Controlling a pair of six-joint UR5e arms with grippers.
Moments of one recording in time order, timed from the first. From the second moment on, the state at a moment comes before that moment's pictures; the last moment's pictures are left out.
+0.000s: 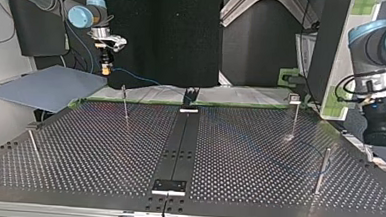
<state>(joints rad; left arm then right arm) 0.36 -1.33 -1.93 -2.70 -1.49 -2.40 1.63 -0.70 1.96 -1.13 1.21 1.54</state>
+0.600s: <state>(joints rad) 0.27 -1.28 -1.77 -2.86 -1.65 -2.24 1.63 -0.70 1.96 -1.13 1.21 1.54</state>
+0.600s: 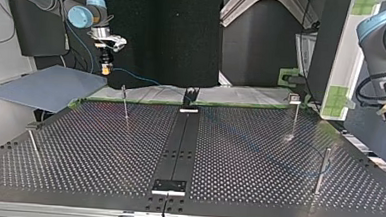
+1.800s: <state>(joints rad) 0.01 -1.40 -1.55 -3.23 -1.82 -1.87 1.64 -0.70 1.96 -1.12 1.22 1.54</state>
